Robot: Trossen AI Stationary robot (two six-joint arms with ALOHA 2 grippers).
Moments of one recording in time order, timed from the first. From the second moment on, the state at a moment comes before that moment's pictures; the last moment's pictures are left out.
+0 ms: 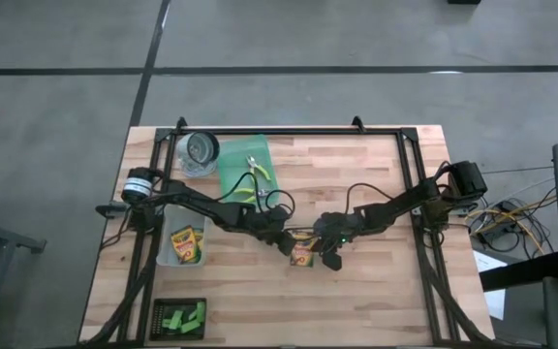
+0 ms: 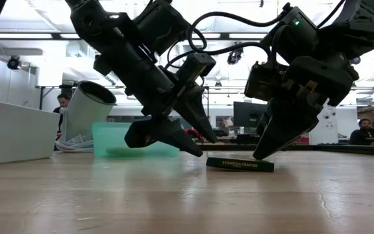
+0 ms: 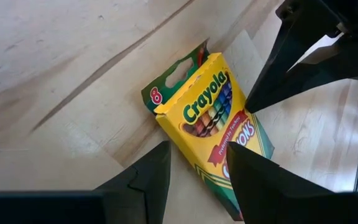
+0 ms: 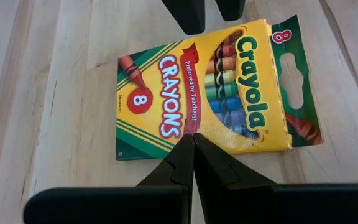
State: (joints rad) left arm -0.10 1.88 1.01 0.14 0.02 -1.02; right arm 0.14 1.71 0.58 0.30 -0.13 0.45
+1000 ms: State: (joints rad) left arm -0.10 1.88 1.01 0.16 0.06 -0.84; right arm 0.14 1.71 0.58 0.30 -0.13 0.45
